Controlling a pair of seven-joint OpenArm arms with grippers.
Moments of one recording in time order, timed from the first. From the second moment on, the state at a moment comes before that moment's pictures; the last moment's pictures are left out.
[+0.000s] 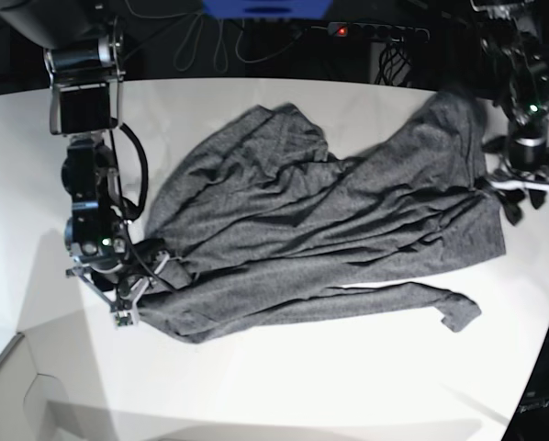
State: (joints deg) left arm 13.6 -15.0 -25.1 89.0 -31.4 0.5 13.8; right arm 16.1 9.7 -1.7 77.5 -0.5 7.6 -48.5
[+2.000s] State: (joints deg) left arm -23.6 -20.0 -14.4 51.3 -27.0 0.4 14.4; right arm 14.9 9.1 -5.4 76.4 -0.4 7.6 -45.9
